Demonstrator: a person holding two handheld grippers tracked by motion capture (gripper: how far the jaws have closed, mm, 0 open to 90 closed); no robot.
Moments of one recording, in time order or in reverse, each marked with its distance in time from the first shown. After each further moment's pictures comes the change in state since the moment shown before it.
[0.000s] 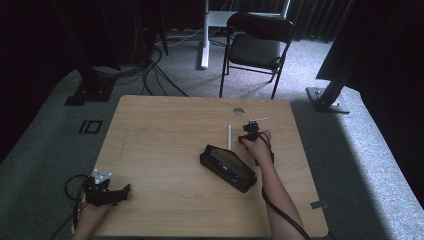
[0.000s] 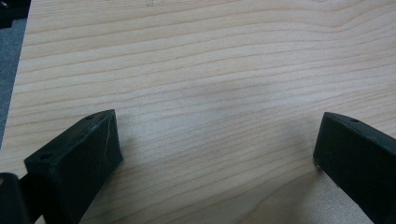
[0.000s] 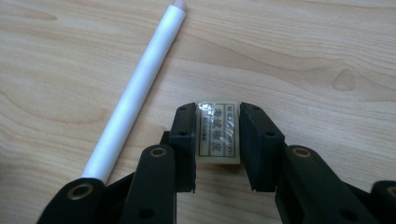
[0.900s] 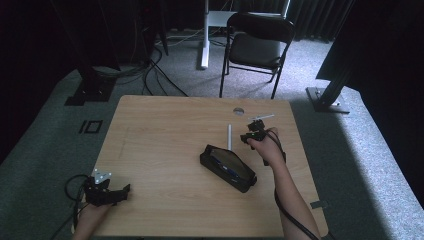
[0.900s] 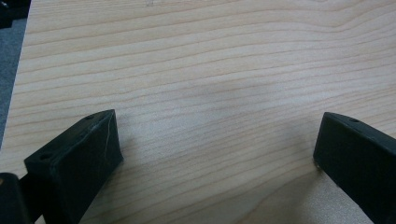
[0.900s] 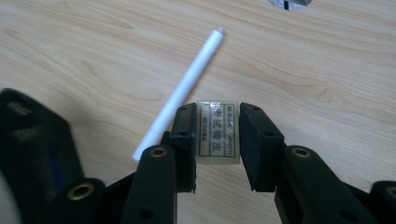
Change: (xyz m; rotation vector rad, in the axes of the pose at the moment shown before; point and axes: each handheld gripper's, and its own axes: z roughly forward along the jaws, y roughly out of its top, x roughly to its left) left arm 0.000 0.000 0.000 -0.001 0.000 -0.001; right arm 0.004 0.004 -0.062 -0.039 0.093 -0.120
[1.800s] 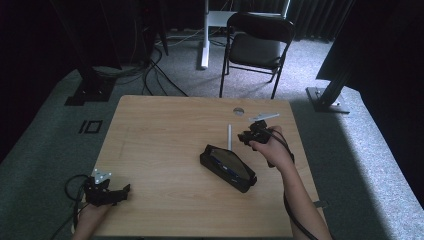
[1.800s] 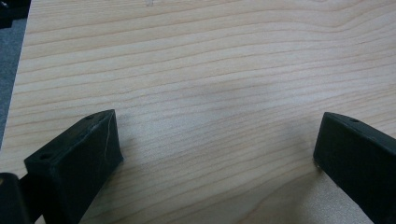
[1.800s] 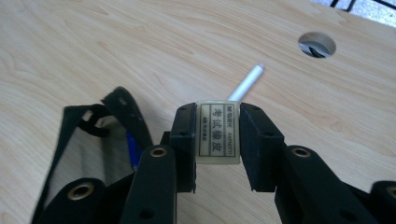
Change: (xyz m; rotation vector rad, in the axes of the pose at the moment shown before) left arm 0.000 0.000 0.000 0.000 0.000 0.000; right arm 0.026 0.005 -0.057 -0.087 0.096 -0.140
